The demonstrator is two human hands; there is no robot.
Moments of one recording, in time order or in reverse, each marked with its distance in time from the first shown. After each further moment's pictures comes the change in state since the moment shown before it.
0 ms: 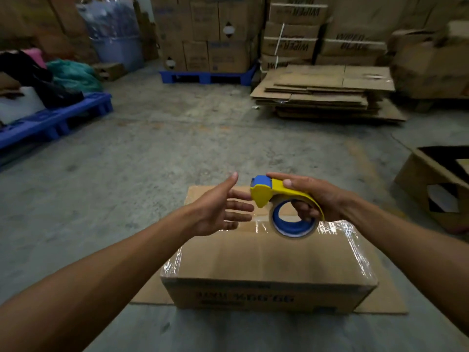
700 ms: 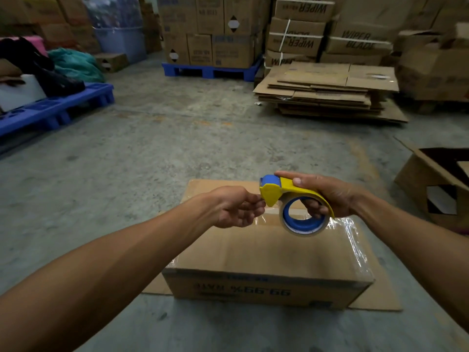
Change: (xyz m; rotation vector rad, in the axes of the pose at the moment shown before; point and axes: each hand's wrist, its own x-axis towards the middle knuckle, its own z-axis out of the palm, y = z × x) left_hand -0.001 0.008 0.035 -0.064 0.021 -0.196; right_hand -0.005 0.005 -0.020 -0.019 -0.039 0.070
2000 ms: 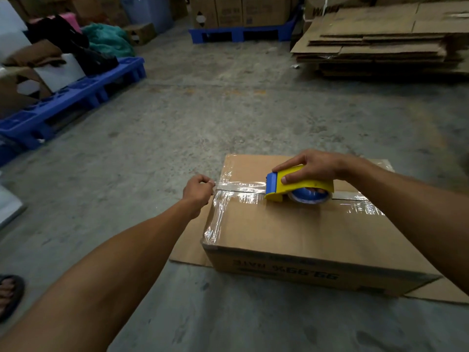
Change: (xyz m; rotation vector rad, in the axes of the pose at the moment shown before) left_hand 0.075 -0.069 -0.185 0.235 0.743 0.346; right_hand 0.124 0.009 0.026 -0.892 0.053 0.057
